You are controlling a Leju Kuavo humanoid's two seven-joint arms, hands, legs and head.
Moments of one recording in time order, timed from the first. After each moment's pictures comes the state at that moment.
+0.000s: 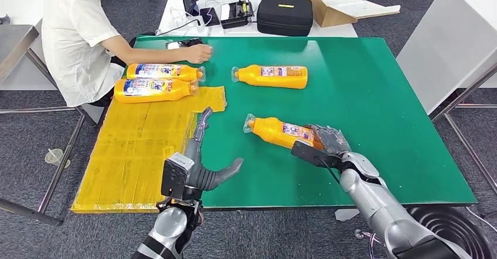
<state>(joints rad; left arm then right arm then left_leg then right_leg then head) -0.24 -0.24 -0.57 -1.21 0.00 0.25 -0.43 -0.47 -0.28 0.50 -0.71 0.74 0.05 -0.27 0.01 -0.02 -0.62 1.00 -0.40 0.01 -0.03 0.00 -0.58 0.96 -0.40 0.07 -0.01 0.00</state>
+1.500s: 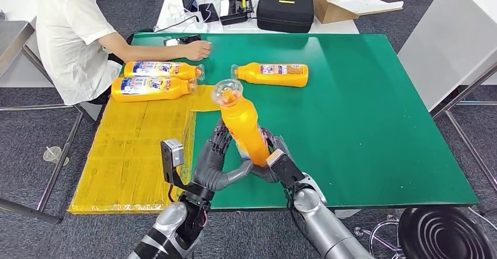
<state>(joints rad) -0.30 -0.25 -0.64 -1.10 0.44 -0.03 -0.38 -0.29 0.01 0.49 -1.04 0.29 0.09 -0.61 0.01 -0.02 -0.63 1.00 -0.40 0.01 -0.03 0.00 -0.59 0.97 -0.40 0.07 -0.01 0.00</state>
